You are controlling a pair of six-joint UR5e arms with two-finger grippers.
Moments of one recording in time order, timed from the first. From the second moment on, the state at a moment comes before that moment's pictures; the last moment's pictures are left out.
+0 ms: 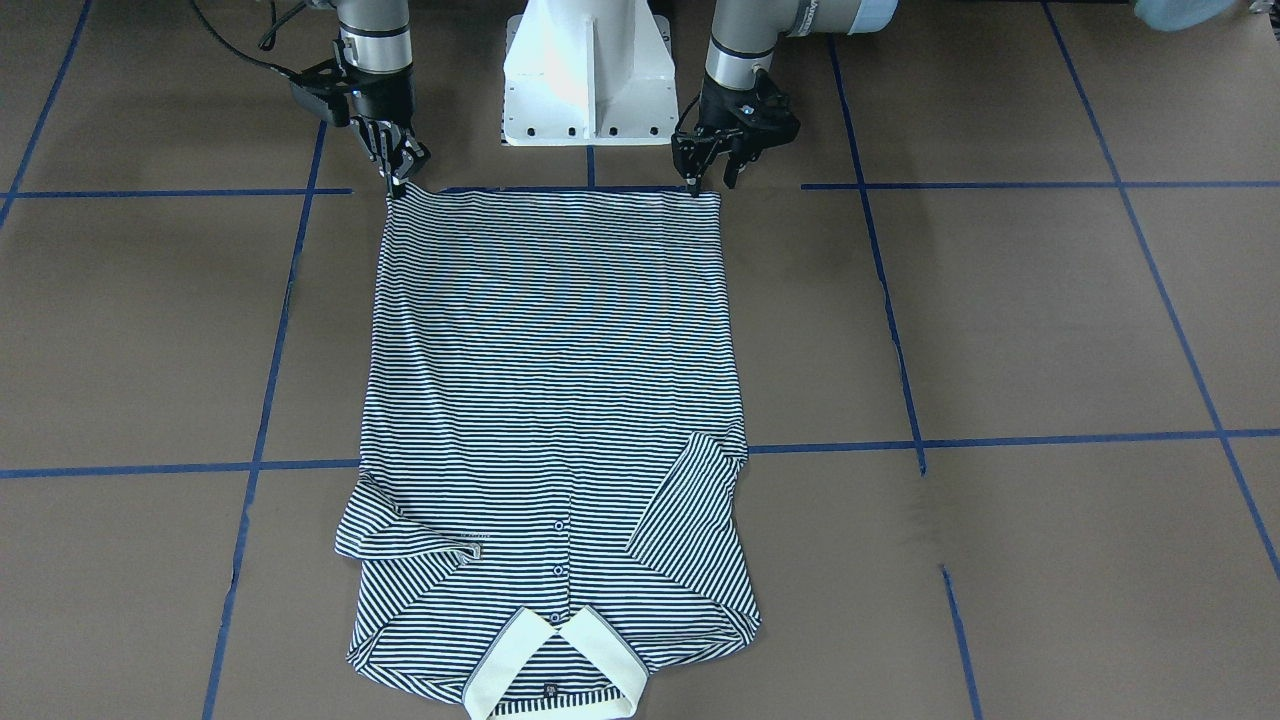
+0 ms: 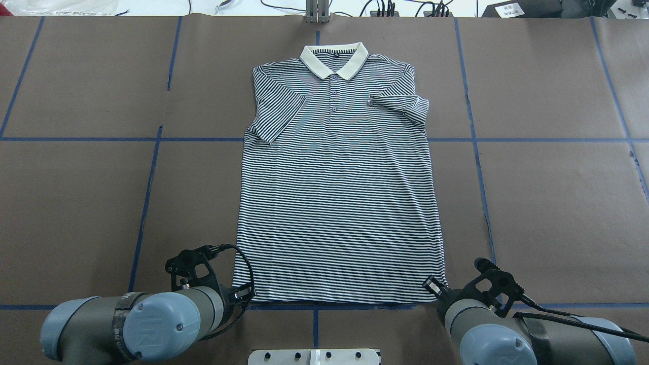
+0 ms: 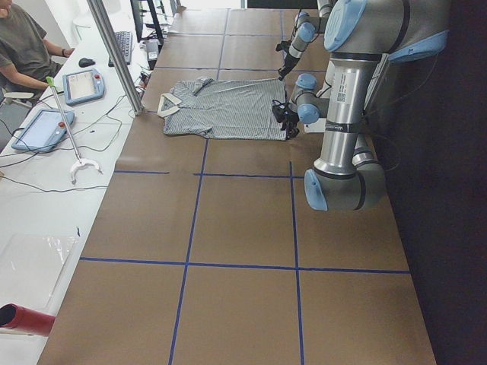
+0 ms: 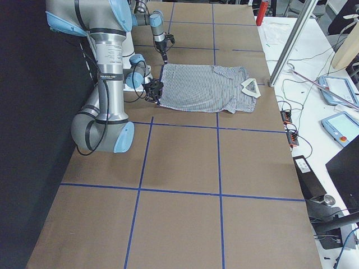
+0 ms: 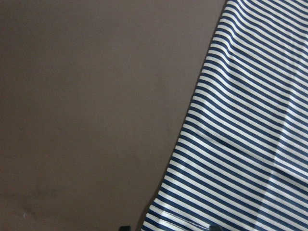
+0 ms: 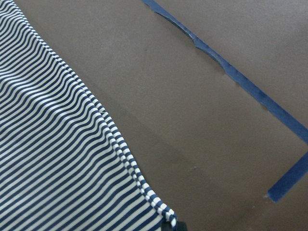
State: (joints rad) left arm -0.13 -1.85 -2.00 -1.71 -1.49 -1.85; right arm 0.04 -1.50 2.15 -1.58 1.27 2.31
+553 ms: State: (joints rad) left arm -0.12 -1.85 -1.99 -1.71 -1.49 -1.85; right arm 0.04 -1.50 2.16 -1.58 1.27 2.31
